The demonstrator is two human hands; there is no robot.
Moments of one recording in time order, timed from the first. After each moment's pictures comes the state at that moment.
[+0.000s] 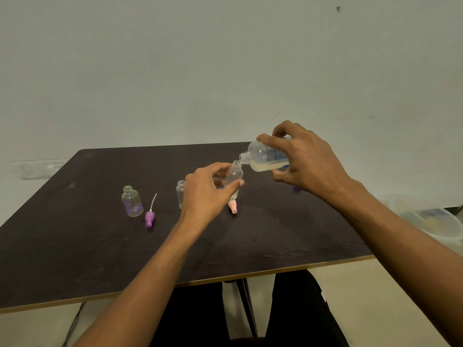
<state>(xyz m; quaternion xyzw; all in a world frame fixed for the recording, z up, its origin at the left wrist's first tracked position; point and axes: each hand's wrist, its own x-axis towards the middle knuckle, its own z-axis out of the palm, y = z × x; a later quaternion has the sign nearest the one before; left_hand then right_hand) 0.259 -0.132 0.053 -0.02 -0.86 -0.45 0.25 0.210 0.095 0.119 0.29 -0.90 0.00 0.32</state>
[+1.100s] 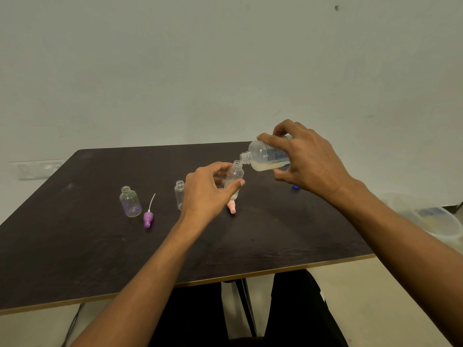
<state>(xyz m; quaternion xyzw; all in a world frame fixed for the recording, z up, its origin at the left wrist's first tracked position) 0.255 -0.130 0.053 -0.02 -0.86 -0.45 0.25 0.208 0.100 0.121 0.29 -0.90 0.00 0.32</state>
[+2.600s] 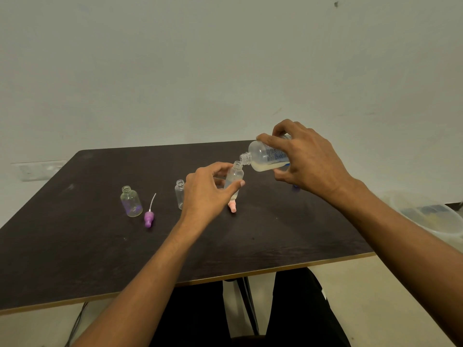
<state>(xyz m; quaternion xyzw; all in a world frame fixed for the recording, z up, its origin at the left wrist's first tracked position) 0.254 -0.129 0.050 -0.02 -0.87 -0.43 0.25 0.213 0.099 0.120 0.28 -0.90 -0.01 0.32</state>
